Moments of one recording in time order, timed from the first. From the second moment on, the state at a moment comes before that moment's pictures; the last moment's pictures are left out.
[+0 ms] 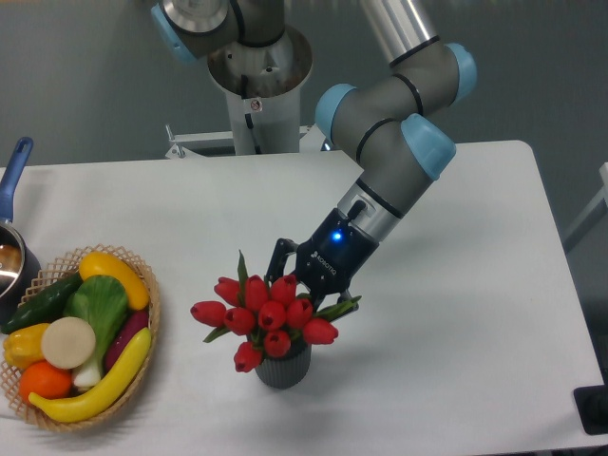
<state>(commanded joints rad) 2.61 -1.93 -1.75 -0.80 0.54 1.27</state>
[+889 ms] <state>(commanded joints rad) 2.61 -1.82 -1.67 -0.80 0.50 1.02</state>
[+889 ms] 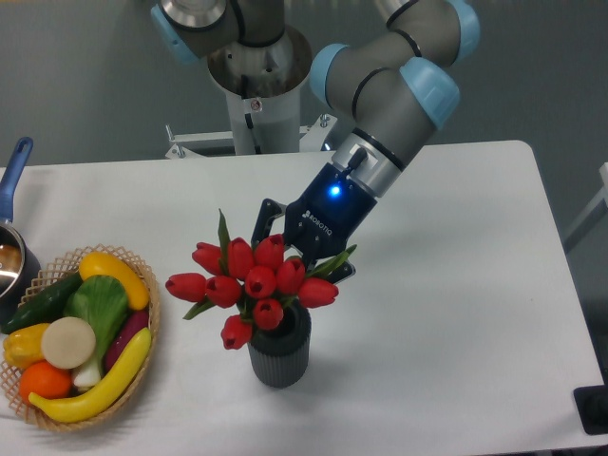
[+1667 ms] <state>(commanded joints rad) 2.61 -1.77 -1.58 -0.80 0.48 0.81</state>
